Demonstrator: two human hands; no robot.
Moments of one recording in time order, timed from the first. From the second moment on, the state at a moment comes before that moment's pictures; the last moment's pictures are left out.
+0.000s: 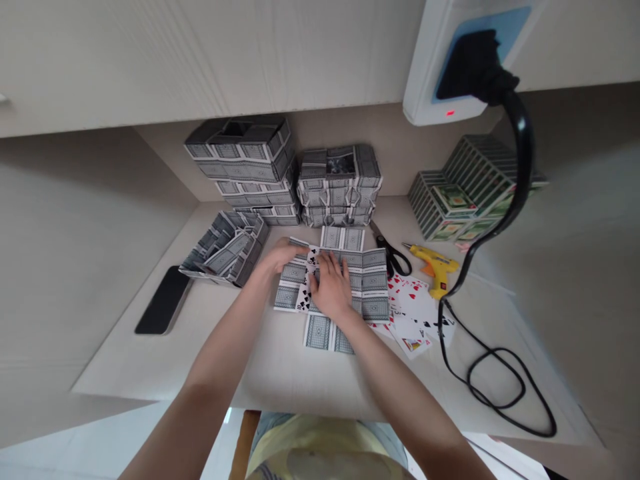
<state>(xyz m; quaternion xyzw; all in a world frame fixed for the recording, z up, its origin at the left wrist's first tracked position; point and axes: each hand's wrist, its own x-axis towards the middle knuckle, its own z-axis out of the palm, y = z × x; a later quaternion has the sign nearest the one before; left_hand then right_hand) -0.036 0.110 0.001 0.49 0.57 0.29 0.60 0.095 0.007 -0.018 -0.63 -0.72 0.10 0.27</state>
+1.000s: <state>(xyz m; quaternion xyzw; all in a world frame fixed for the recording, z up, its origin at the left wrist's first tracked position) -0.040 0.113 0.004 0.49 0.52 0.29 0.64 0.095 0.004 -0.015 -0.62 -0.73 0.09 0.26</state>
